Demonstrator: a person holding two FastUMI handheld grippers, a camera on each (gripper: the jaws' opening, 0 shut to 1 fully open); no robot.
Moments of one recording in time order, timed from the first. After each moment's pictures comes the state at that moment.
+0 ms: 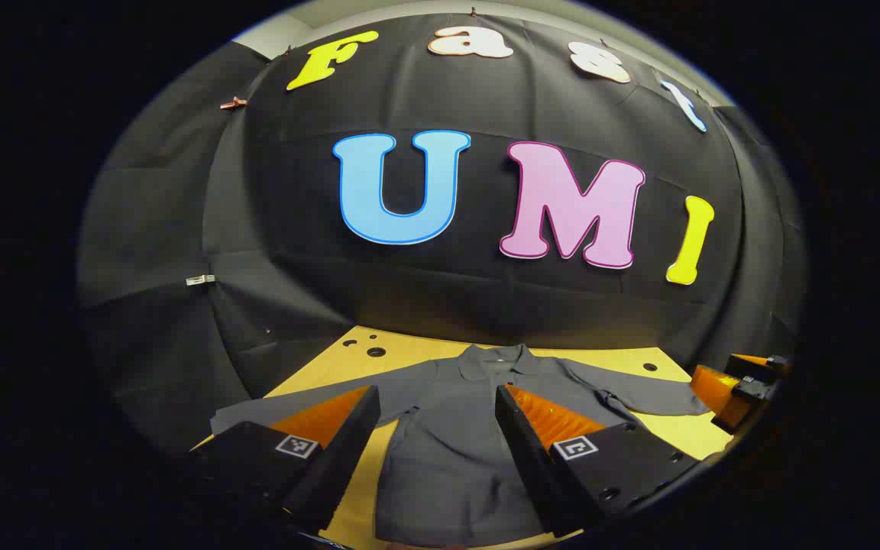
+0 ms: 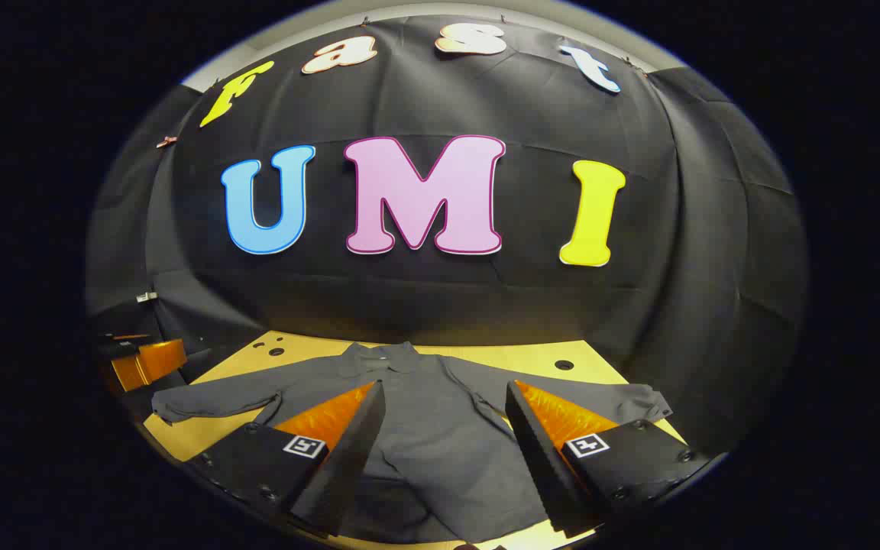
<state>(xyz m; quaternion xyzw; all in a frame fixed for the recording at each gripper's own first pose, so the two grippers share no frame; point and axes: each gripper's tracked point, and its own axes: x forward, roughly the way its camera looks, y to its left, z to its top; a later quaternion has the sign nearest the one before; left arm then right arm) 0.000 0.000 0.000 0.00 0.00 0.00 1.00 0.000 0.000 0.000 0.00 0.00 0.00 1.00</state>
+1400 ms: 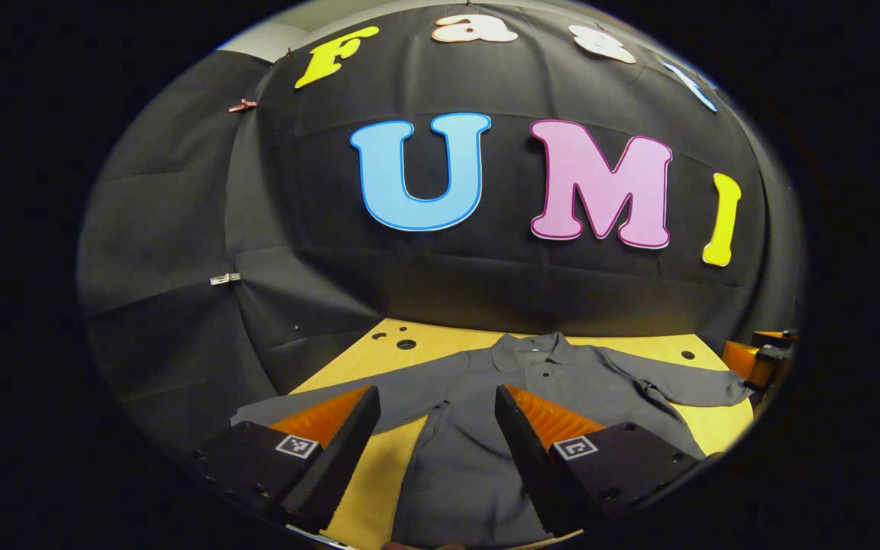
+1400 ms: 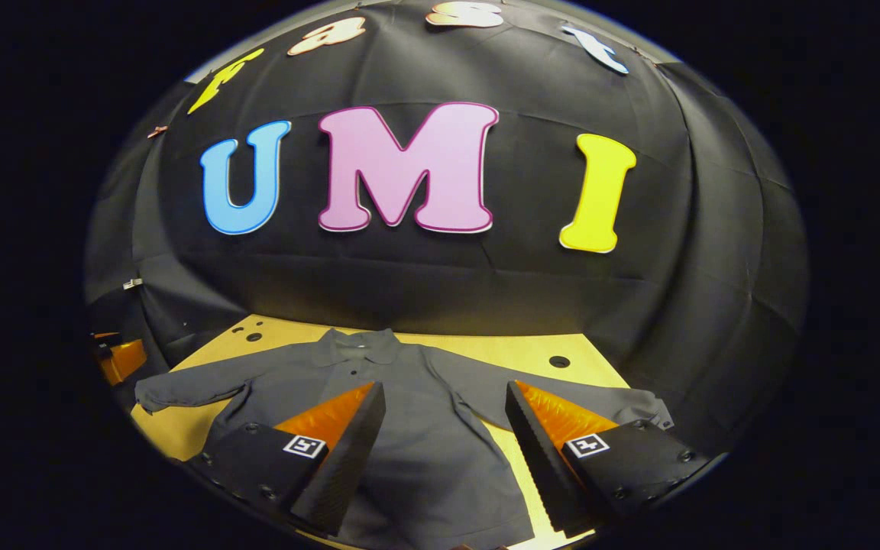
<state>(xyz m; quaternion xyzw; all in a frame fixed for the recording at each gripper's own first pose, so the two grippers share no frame) 0.022 0.024 -0.025 0.02 0.02 0.07 1.00 0.066 -0.053 -0.016 0.00 0.04 -0.01 1.00</state>
